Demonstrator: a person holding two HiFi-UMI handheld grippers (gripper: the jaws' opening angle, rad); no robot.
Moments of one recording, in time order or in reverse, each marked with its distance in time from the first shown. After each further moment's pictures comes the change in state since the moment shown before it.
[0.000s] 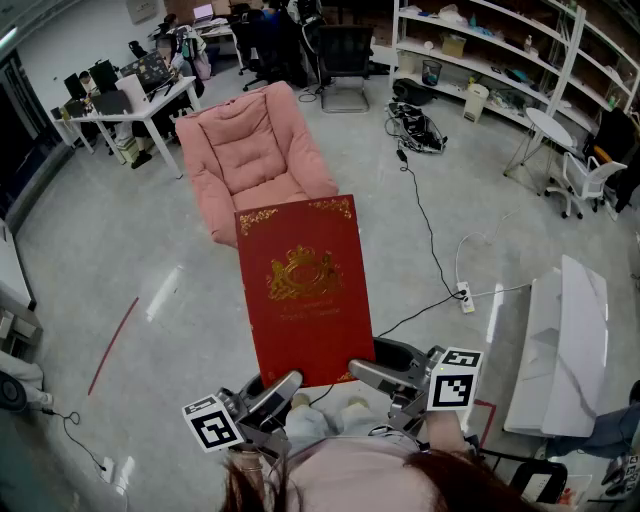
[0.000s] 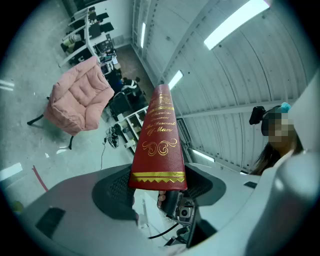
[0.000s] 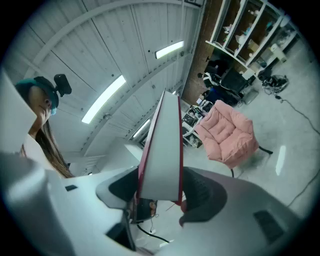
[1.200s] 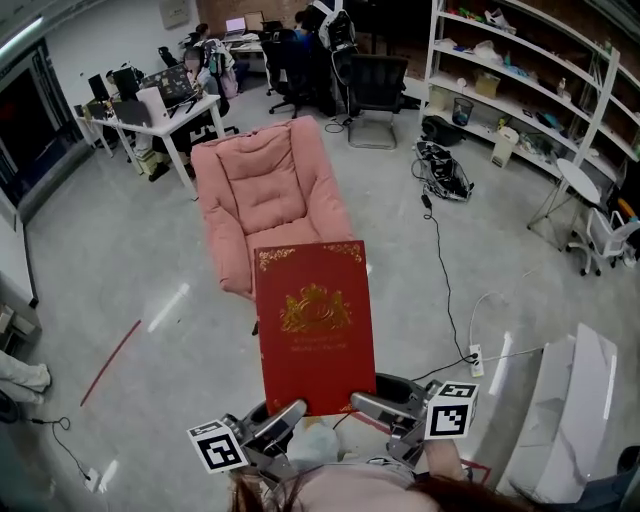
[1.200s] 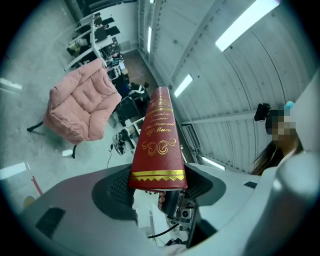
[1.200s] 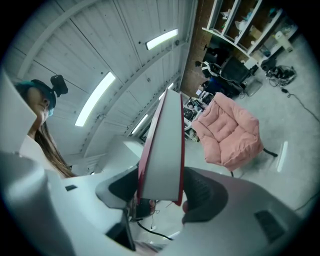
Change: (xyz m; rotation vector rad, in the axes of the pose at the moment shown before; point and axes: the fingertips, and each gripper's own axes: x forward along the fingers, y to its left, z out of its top) left arm 0.086 0.072 0.106 -0.024 -0.045 0.073; right arm 0.082 -0.093 0.099 0.042 0.082 0.023
